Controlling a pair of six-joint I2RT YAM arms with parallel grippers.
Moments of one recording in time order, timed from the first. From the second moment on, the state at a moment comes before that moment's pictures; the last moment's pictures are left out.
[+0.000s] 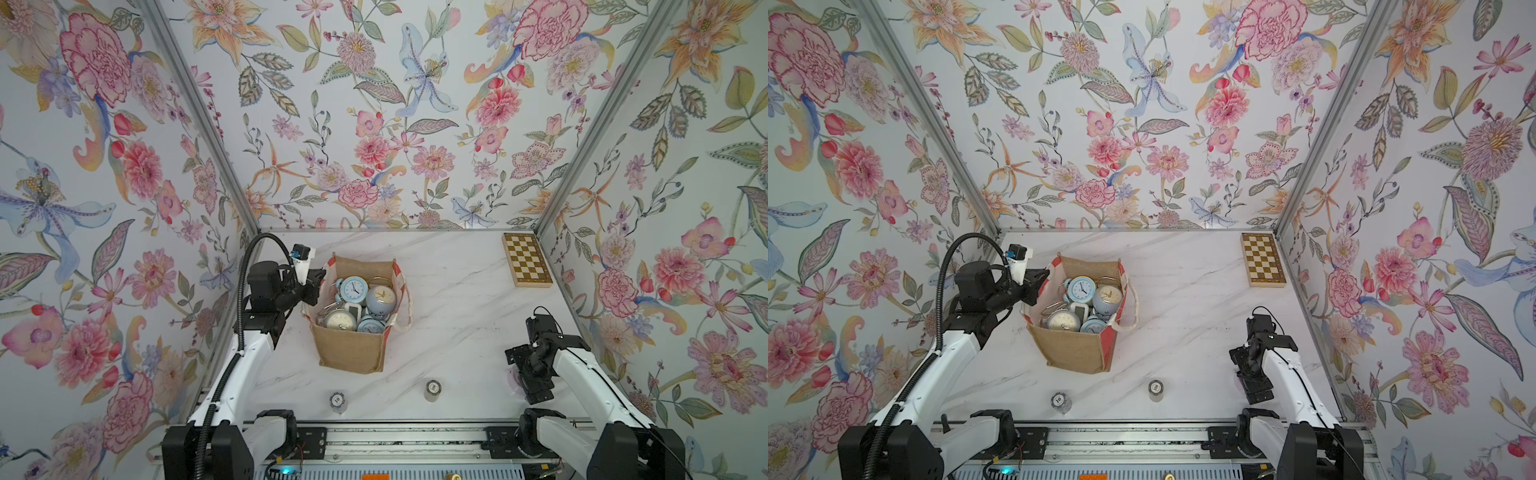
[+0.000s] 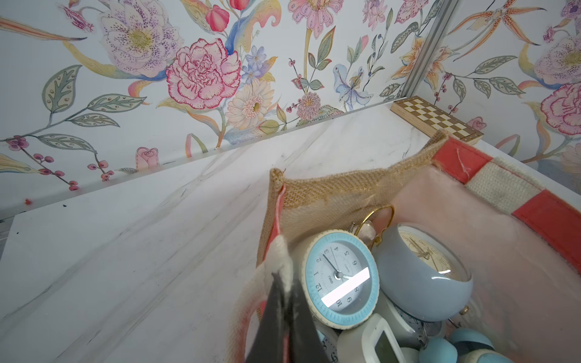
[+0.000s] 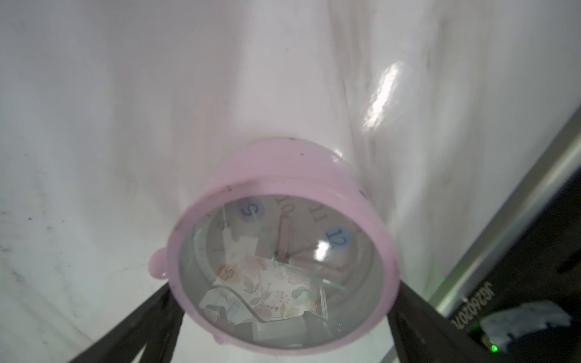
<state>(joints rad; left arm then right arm) -0.01 1.11 0.81 -0.08 0.52 0.13 -0.07 1.06 0.56 -1.00 0.01 1.23</state>
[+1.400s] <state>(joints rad) -0.01 1.11 0.81 -0.08 0.52 0.13 0.08 1.01 0.69 -0.57 -0.33 0.75</state>
